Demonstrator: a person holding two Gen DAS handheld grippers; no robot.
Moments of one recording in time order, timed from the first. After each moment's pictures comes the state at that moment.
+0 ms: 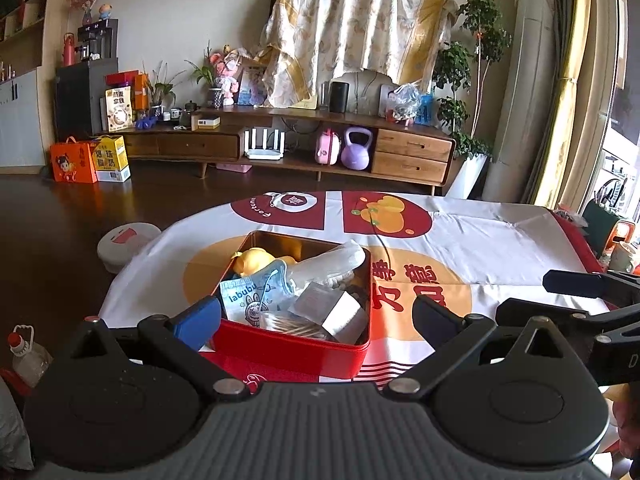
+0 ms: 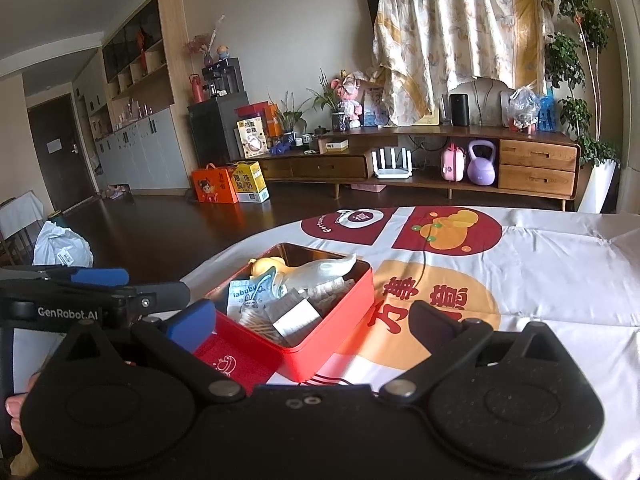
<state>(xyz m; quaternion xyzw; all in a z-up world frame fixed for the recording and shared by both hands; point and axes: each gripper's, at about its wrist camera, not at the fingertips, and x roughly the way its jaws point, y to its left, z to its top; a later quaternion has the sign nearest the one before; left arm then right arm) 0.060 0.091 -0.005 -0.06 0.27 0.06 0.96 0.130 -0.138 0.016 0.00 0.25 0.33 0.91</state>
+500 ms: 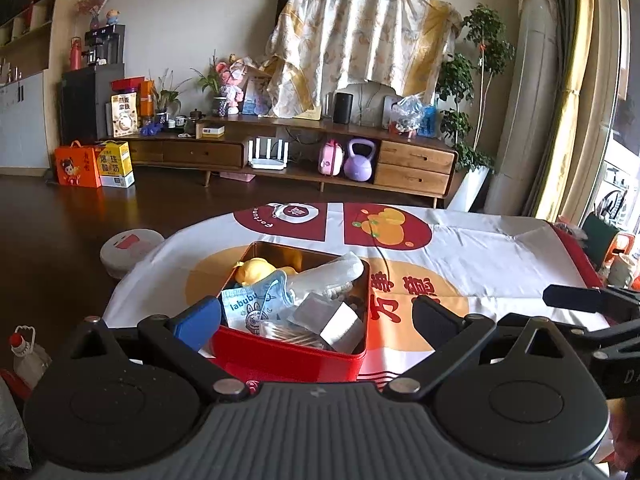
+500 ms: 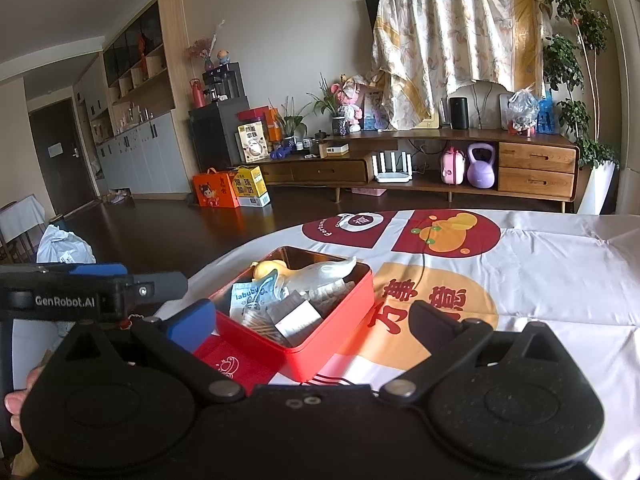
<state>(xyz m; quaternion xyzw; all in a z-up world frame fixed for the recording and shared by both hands) 0.054 0.091 0.002 -0.07 0.25 0.06 0.96 0.127 -0.141 0.018 0.00 0.25 0.33 0.91</state>
